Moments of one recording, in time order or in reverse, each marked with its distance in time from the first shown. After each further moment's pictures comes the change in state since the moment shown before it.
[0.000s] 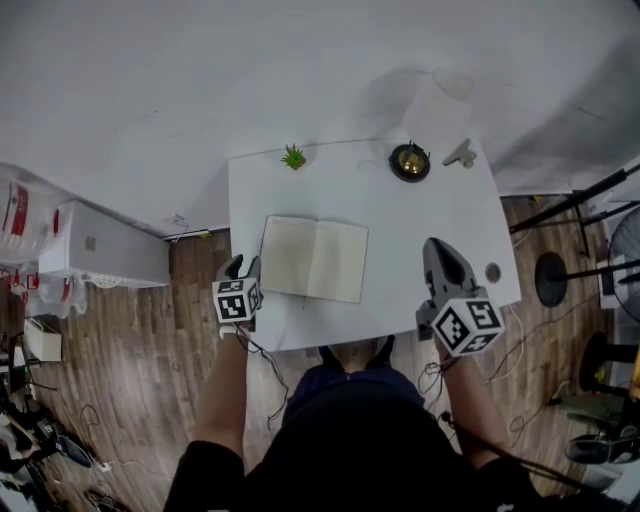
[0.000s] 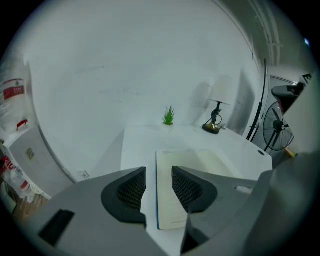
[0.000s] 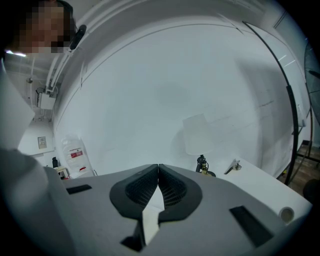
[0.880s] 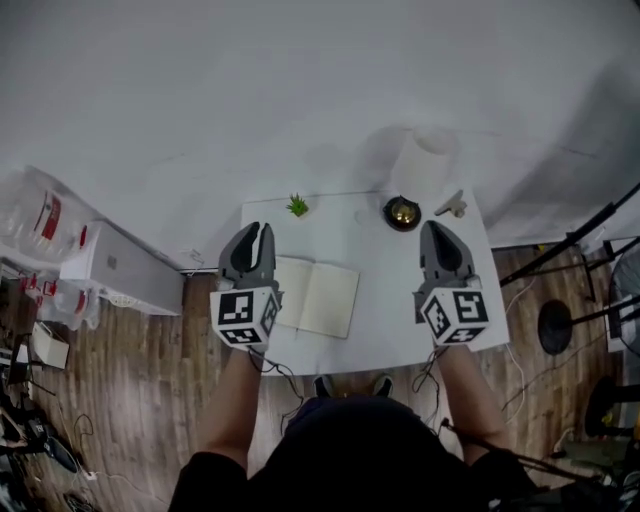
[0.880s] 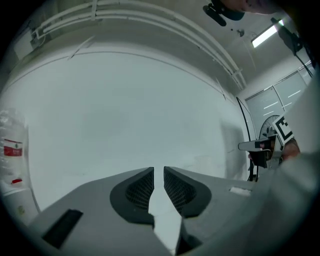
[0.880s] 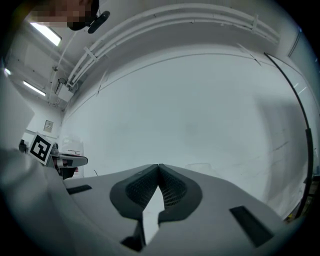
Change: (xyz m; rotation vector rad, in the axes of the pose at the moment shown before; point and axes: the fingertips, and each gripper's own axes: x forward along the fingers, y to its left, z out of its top) left arm -0.188 -0.149 0.286 0.155 -0.727 0.006; right arm 0.006 -0.007 0.143 -0.243 -0.262 0.046
